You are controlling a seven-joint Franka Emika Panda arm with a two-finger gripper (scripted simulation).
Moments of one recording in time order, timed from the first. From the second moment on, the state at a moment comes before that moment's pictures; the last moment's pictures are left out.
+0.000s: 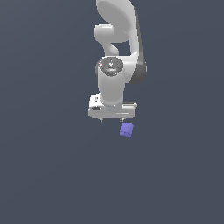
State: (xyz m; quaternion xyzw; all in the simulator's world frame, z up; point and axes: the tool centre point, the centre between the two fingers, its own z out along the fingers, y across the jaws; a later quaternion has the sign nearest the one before) arm -0.011 0.000 0.153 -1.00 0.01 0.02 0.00
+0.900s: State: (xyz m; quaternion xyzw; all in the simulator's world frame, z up) arm -0.011 0.016 0.136 -1.00 0.00 0.02 0.00
